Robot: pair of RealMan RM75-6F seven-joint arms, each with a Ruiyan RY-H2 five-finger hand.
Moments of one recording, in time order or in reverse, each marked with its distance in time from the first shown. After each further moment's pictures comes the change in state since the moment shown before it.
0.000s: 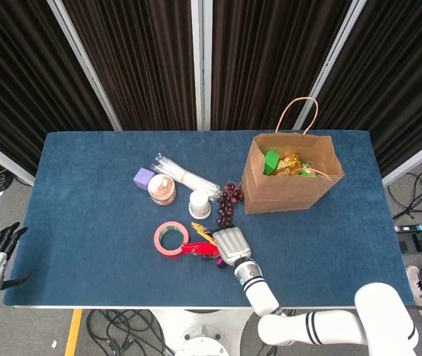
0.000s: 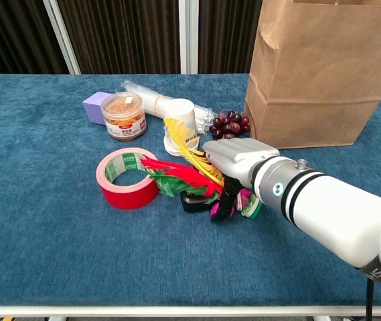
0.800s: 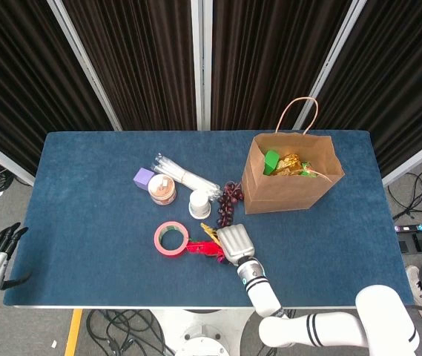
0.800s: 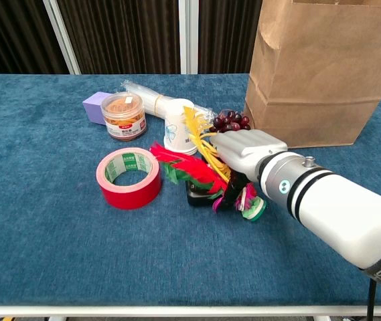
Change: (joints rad) left arm -0.002 -0.001 0.001 -0.002 0.002 -0.004 -0.004; right arm -0.023 0.001 -0.003 -0.003 -0.049 0.057 -0.021
